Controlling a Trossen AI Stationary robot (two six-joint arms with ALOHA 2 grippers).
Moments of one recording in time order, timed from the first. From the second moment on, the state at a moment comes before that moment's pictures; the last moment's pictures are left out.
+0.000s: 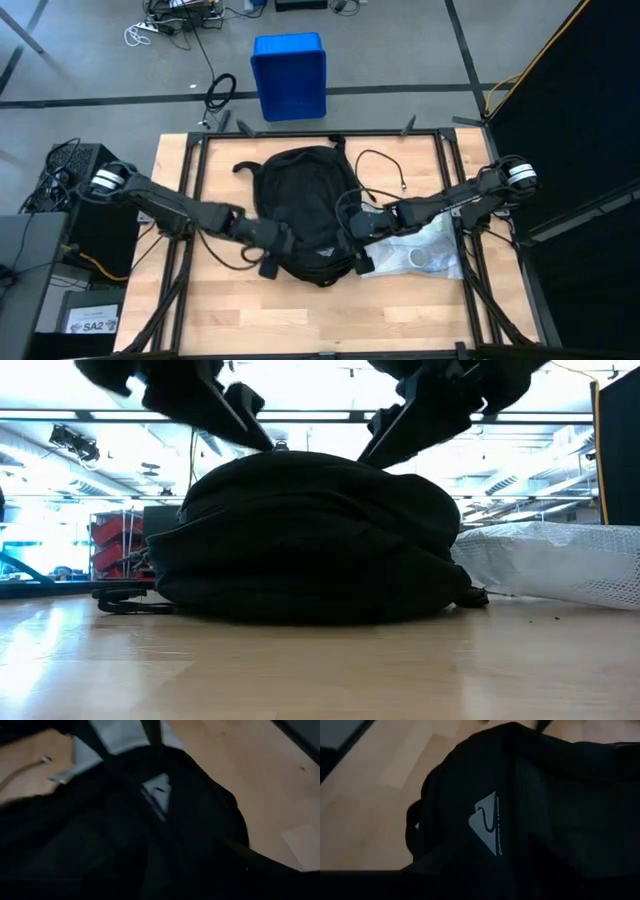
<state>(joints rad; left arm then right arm) -0.31 1.39 0.88 -0.16 -0.15 0.09 0.23 1.57 0.99 -0.13 0.06 -0.07</state>
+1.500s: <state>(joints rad) -0.05 1.25 0.94 -0.05 -0.30 0.08 0.28 1.48 0.94 0.05 0.13 -0.24</state>
